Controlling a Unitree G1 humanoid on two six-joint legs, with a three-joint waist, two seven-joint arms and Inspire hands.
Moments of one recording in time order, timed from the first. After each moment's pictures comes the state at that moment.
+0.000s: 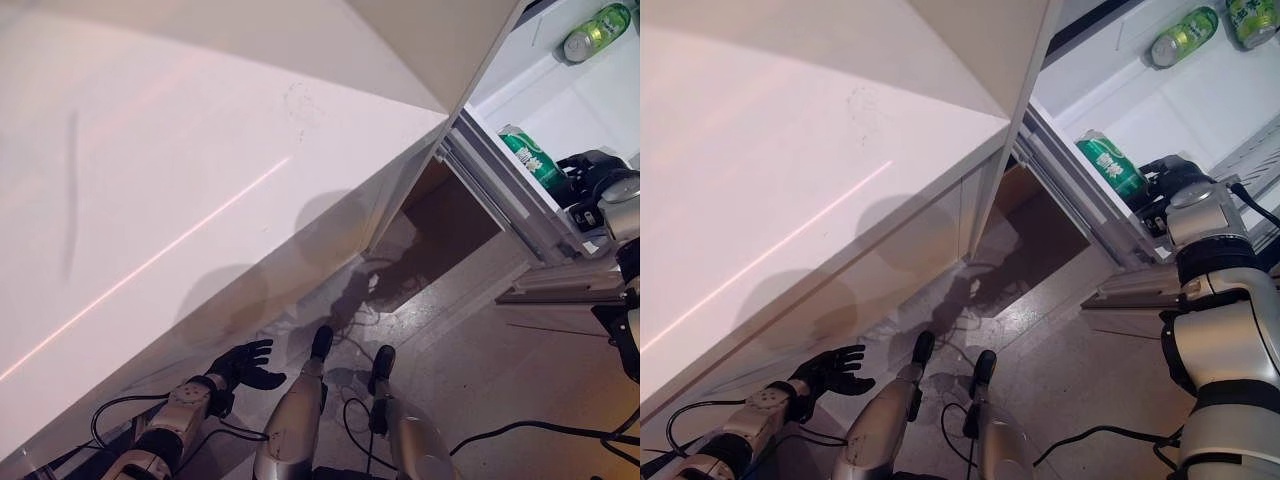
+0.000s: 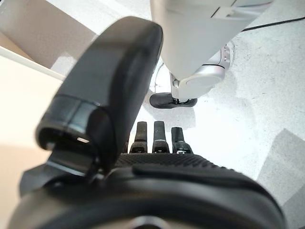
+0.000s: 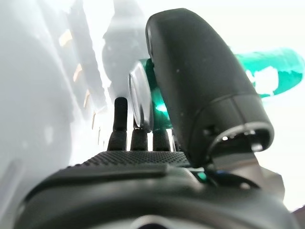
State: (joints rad) left arm -0.20 0.49 -0.36 0.84 -0.38 0.02 -0.23; right arm -1.18 -0.88 0.49 1.04 0.09 0.40 0.13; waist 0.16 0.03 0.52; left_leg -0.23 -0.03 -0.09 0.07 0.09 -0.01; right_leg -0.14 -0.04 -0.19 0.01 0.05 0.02
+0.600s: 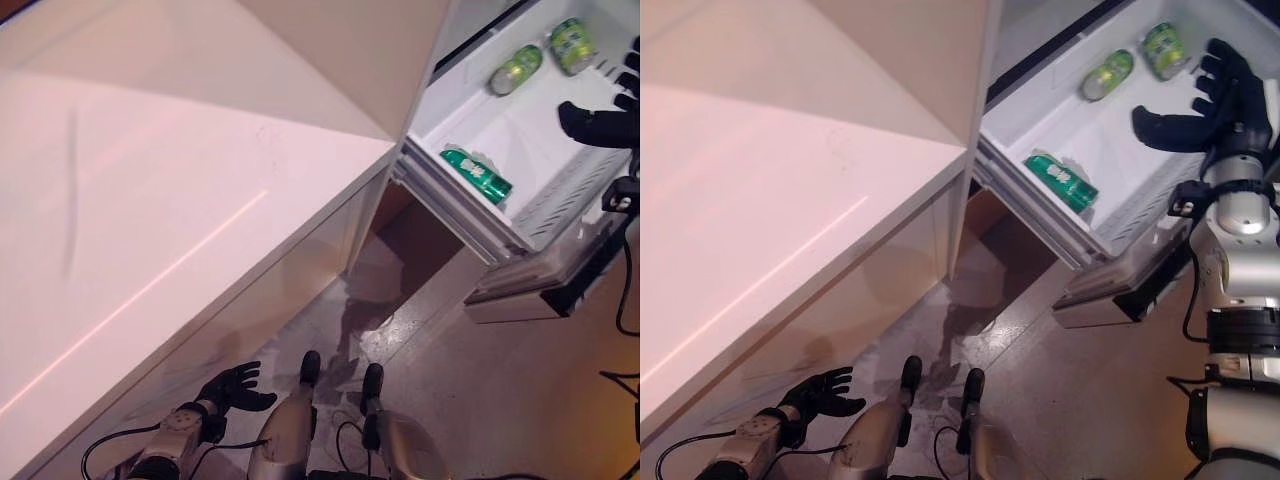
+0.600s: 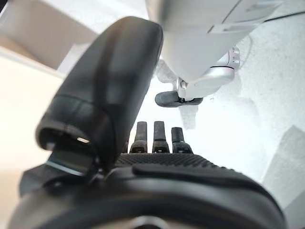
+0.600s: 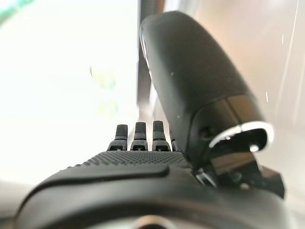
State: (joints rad) left arm -0.09 0.43 -0.22 0.89 -0.26 0.01 -0.22; right arm -0.62 -0.88 -0.14 0.34 0.47 0.11 -0.24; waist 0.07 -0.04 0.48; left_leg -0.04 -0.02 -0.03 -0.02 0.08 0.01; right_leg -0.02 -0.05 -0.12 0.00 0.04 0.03
